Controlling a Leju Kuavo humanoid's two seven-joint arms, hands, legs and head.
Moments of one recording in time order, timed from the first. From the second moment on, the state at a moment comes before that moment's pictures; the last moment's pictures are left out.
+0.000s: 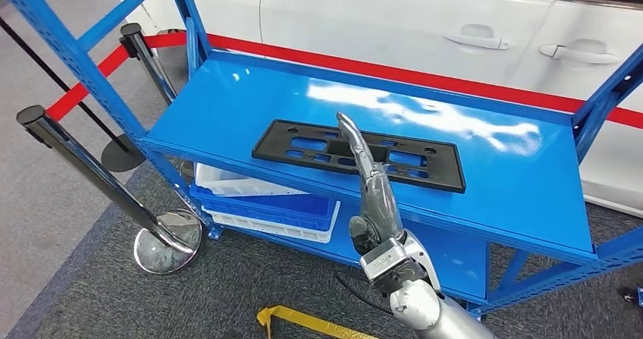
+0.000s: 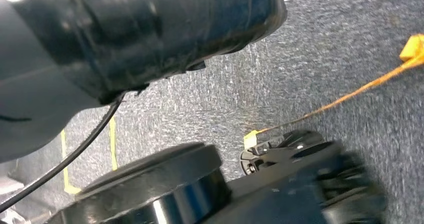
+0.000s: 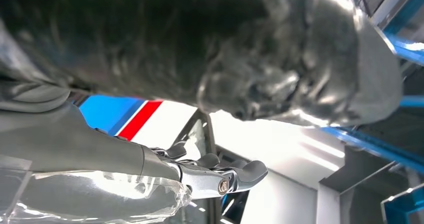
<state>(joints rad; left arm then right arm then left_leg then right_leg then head) -0.11 0.00 -1.13 -0.21 0.85 0.47 -0.10 -0.34 -0.15 0.75 -1.78 0.10 -0.41 -0.27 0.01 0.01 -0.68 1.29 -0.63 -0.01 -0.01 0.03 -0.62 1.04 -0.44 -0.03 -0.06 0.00</state>
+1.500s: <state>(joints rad) -0.14 0.00 -1.19 -0.21 0.75 0.41 -0.15 -0.73 0.02 0.85 -1.30 -0.02 -0.02 -0.35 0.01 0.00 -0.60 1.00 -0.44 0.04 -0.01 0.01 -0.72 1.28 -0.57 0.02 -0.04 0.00</state>
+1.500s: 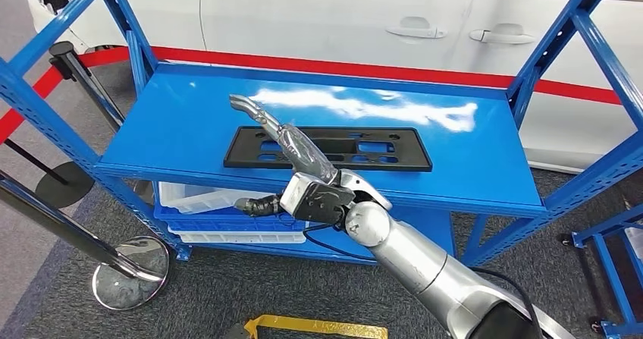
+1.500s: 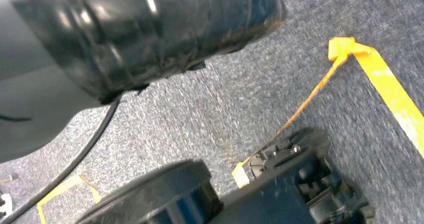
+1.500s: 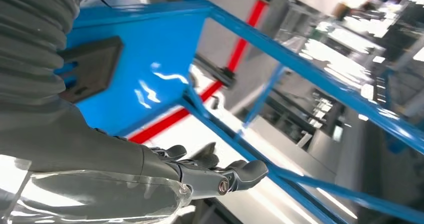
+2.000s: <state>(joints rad) -0.14 0.01 -1.19 -0.21 0.84 0.38 -0.22 -0.93 0.13 0.92 -0.76 0.08 -0.06 -0.25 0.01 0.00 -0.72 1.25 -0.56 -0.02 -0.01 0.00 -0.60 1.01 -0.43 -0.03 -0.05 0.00</state>
